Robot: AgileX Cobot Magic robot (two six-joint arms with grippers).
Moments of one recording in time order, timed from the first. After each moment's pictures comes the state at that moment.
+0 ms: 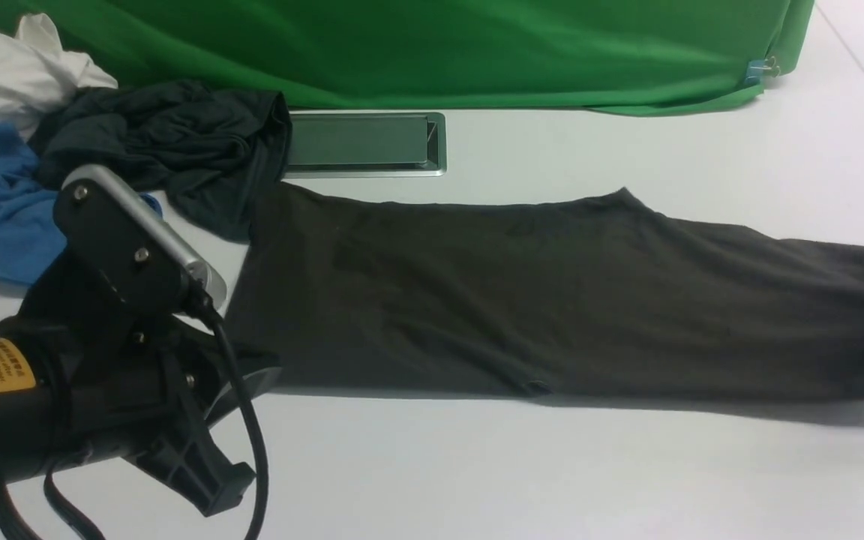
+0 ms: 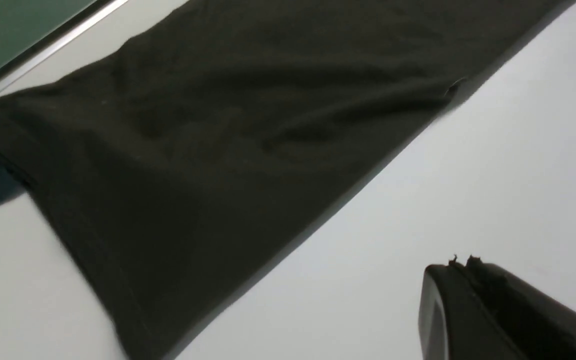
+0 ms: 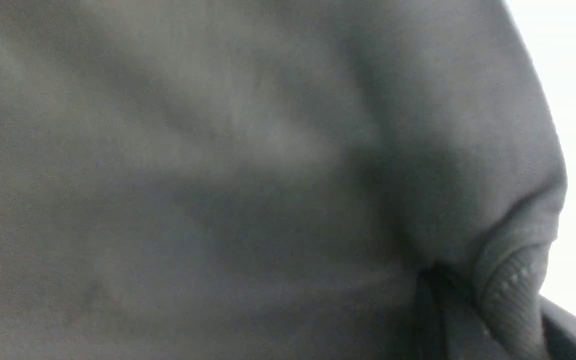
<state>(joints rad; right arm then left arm) -0.29 1.71 -1.16 -0.04 0.84 -0.07 -0.41 0.90 -0.63 -0.32 0.55 0.59</state>
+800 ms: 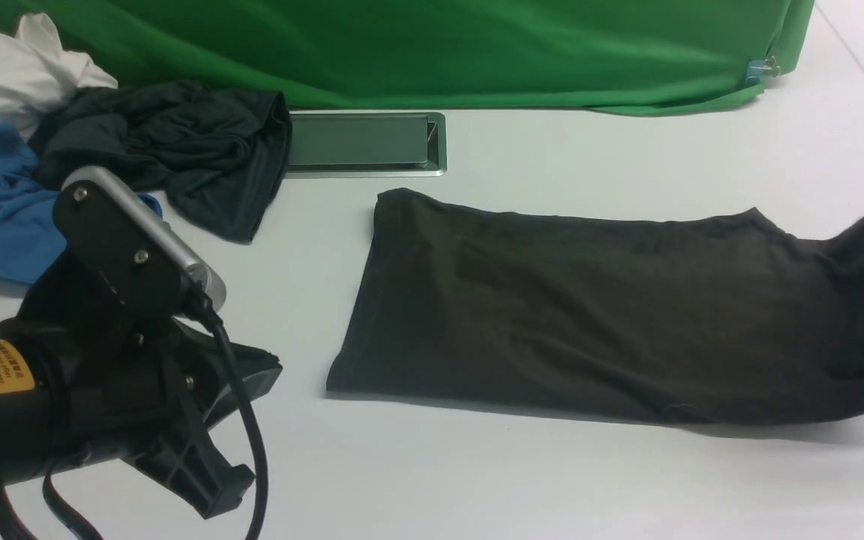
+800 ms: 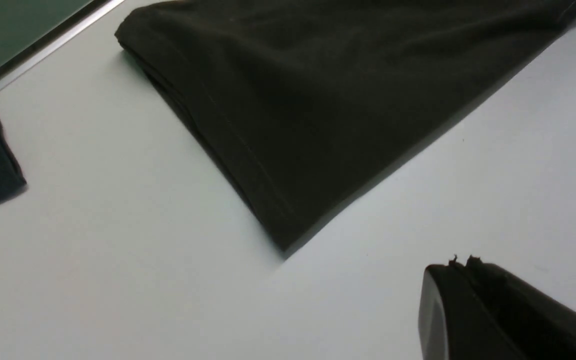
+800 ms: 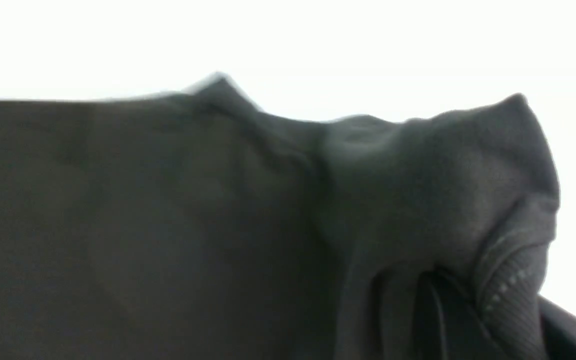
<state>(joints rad) -0.20 1.40 -1.19 0.11 0.86 -0.07 -0.41 0.90 -0.63 -0.33 0.55 0.59</state>
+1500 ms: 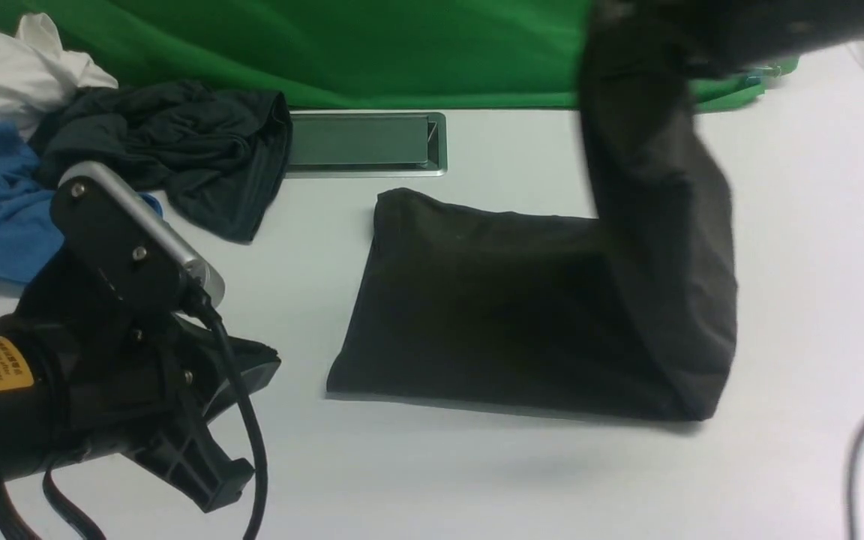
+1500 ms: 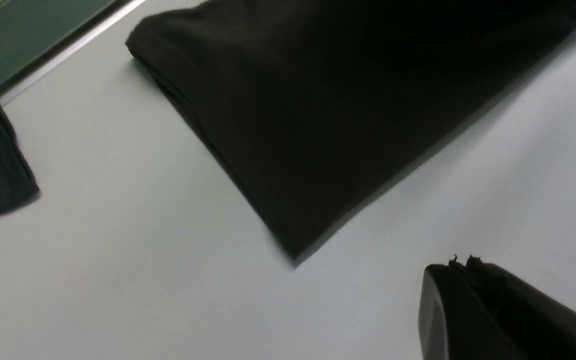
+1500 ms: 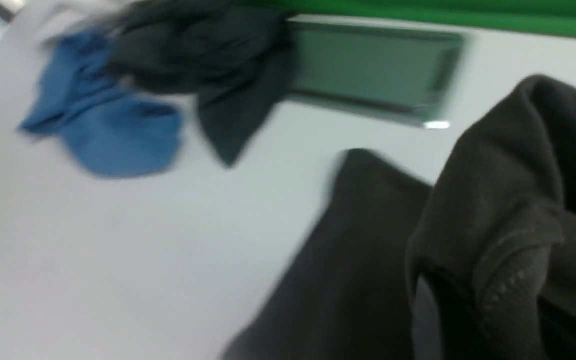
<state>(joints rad) 0.31 1.64 -1.51 0.60 0.78 -0.25 -0.41 0.90 -0.63 -0.32 0.53 0.59</state>
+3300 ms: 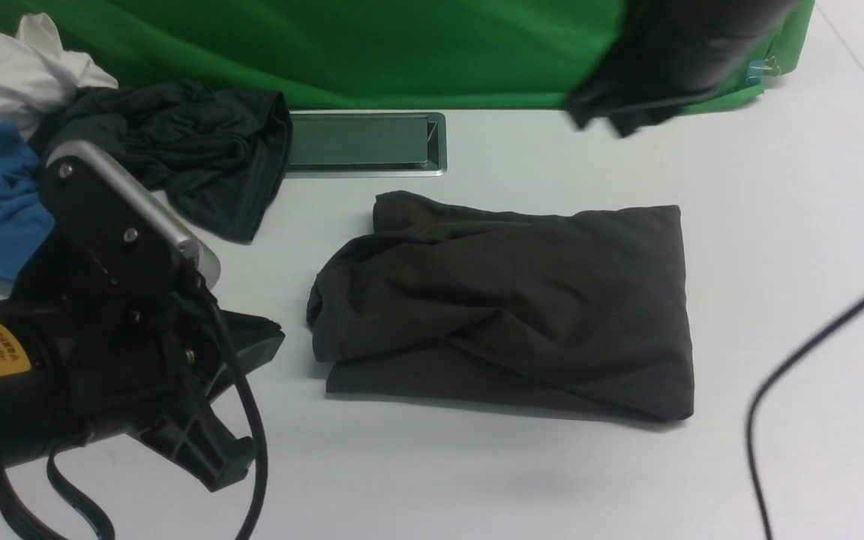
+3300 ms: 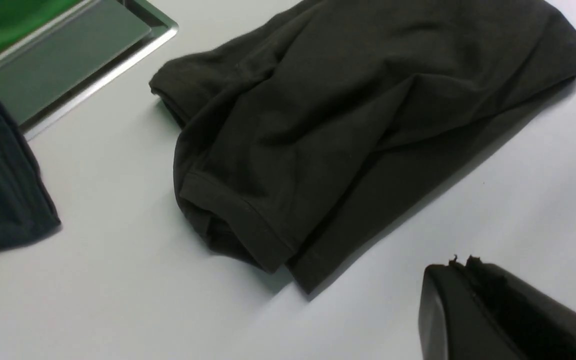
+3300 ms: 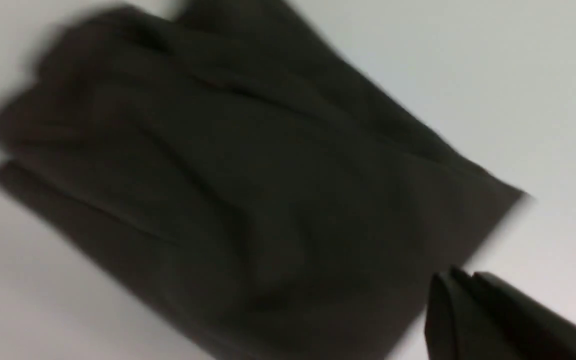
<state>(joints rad) 0.48 1.72 -1.75 -0.15 1.21 0.04 -0.41 0.90 -0.63 -0.34 0.47 0.63</state>
